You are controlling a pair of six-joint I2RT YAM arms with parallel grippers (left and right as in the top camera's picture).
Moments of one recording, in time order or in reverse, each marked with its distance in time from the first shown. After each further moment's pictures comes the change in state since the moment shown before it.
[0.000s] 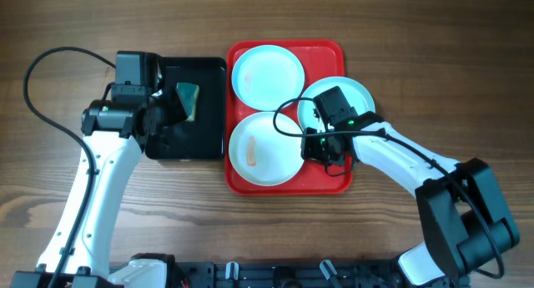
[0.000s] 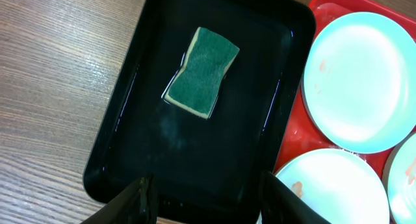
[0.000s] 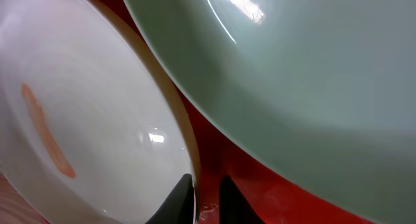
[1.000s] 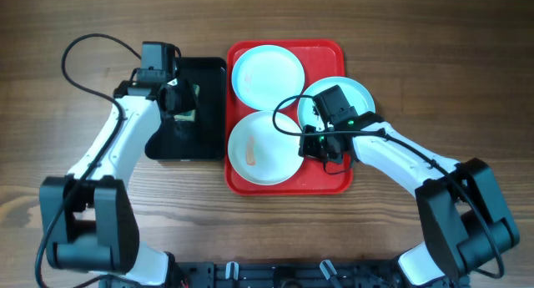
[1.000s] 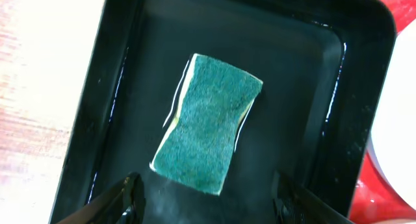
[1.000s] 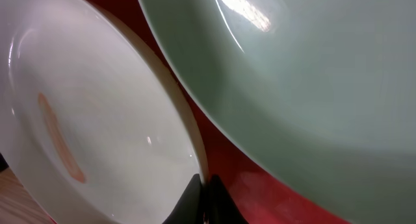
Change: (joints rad) left arm 0.000 0.317 -0.012 0.271 -0.036 0.103; right arm 0.000 0.000 0.000 0.040 -0.003 0.015
